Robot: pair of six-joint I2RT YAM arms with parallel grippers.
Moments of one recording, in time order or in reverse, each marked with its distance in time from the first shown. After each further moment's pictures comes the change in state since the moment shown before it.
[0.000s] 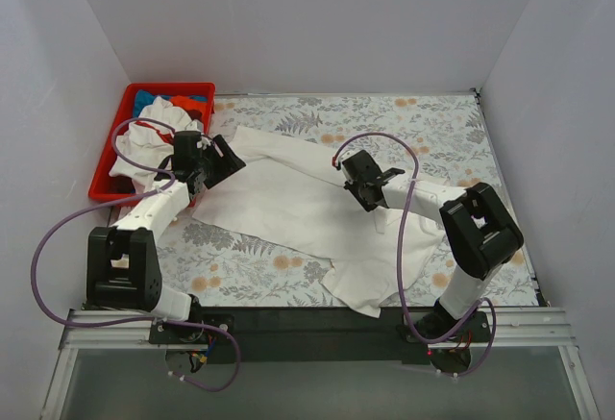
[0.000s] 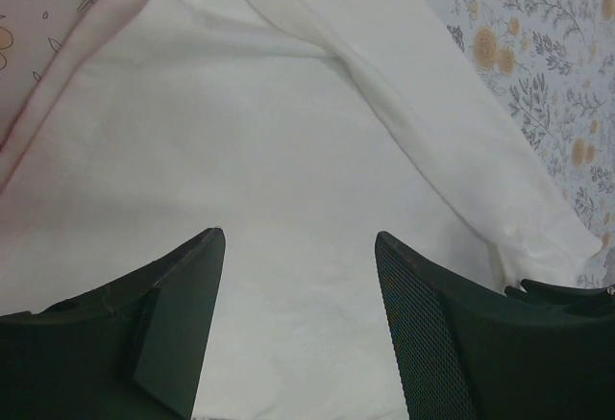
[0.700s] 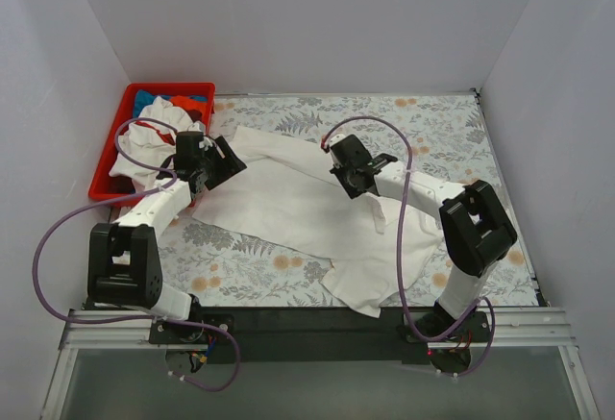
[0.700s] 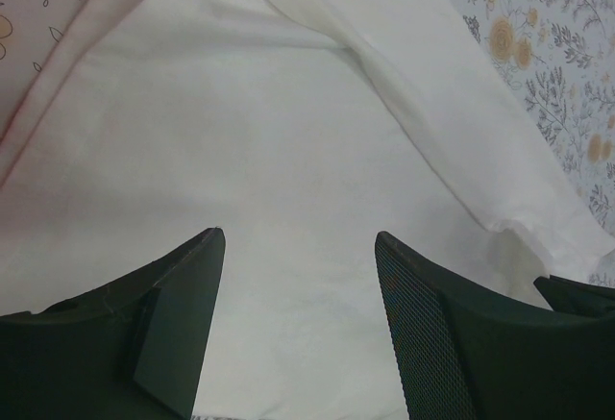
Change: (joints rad) left arm -0.009 0.023 0.006 -0.015 -0.010 0.006; right arm 0.036 0.028 0.170 -0.075 -0.065 0.100
